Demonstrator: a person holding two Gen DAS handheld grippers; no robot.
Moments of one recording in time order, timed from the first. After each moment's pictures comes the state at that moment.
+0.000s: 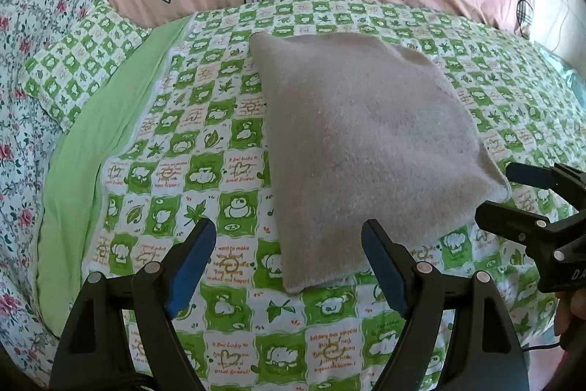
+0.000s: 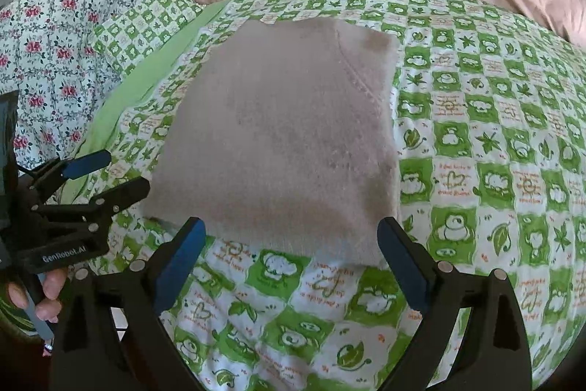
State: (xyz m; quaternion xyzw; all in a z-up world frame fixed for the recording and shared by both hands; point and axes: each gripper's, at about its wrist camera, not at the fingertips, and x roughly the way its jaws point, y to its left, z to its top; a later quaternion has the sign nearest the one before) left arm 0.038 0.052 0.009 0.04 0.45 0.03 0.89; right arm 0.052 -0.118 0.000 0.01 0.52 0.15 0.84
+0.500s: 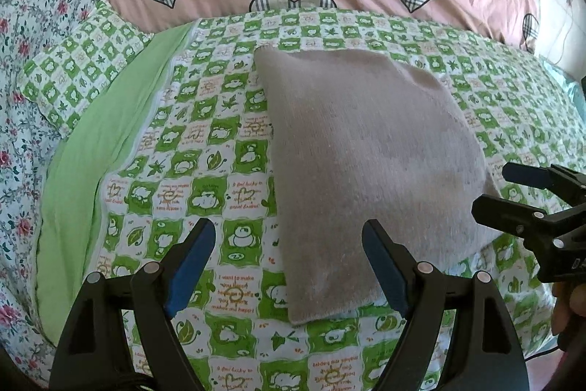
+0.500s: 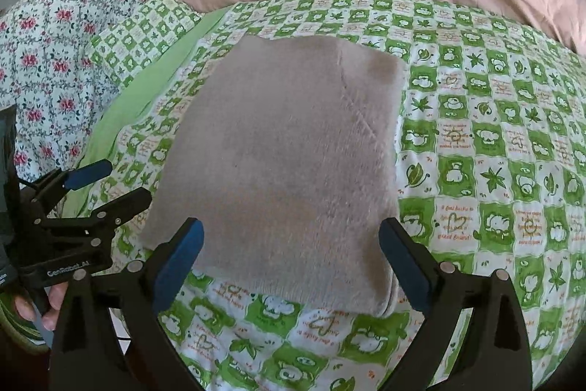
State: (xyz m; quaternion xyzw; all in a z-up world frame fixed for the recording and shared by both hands) left arm 0.058 0.061 0.016 0.02 0.44 0.03 0.90; right arm 0.083 -0.117 0.006 0.02 0.52 0.15 0.84
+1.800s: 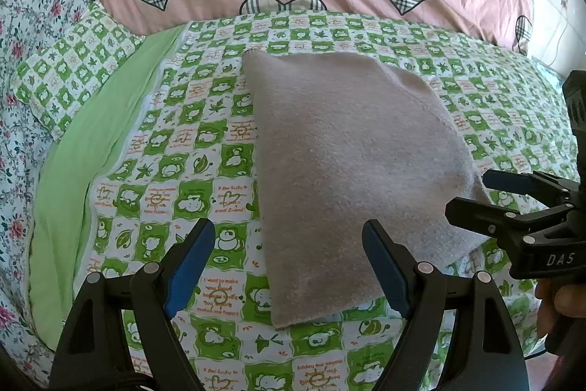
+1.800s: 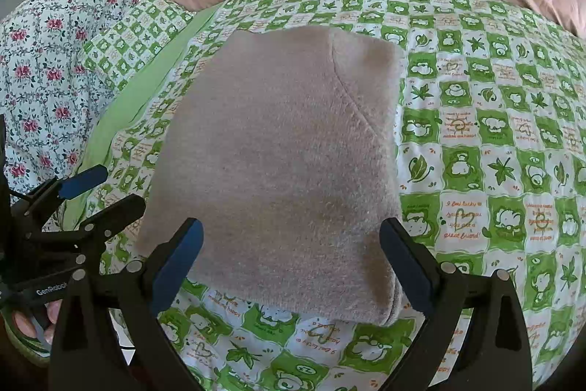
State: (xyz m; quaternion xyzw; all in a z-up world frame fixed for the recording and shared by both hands) left arm 0.058 0.052 0.017 0.02 0.44 0.02 0.90; right arm 0.091 -0.122 -0.005 0.04 0.53 0.15 0.83
